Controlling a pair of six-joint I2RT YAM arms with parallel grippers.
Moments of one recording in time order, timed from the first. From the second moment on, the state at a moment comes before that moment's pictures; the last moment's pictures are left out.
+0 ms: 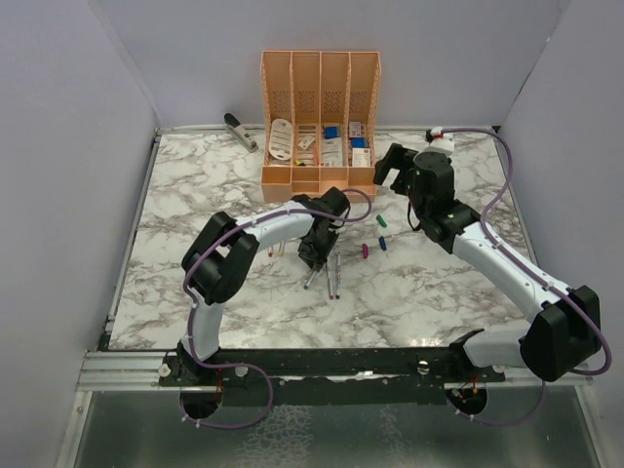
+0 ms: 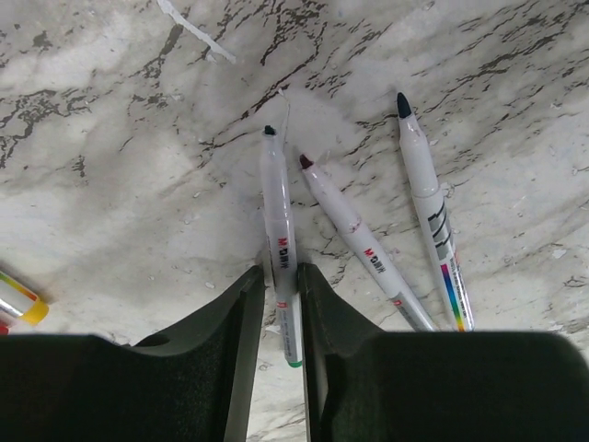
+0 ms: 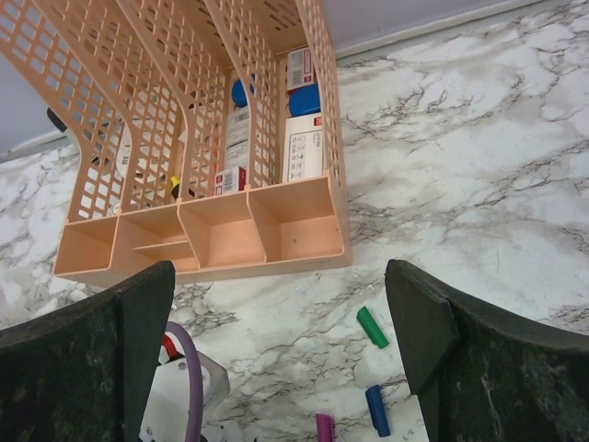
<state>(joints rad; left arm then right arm) -0.75 2.00 1.42 -0.80 0.05 -0.28 0.48 1.31 1.04 -0.01 0.40 0.44</state>
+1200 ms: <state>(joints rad) -0.71 2.08 1.54 -0.99 -0.02 -0.16 0.48 1.35 1.05 0.00 0.39 0.44</state>
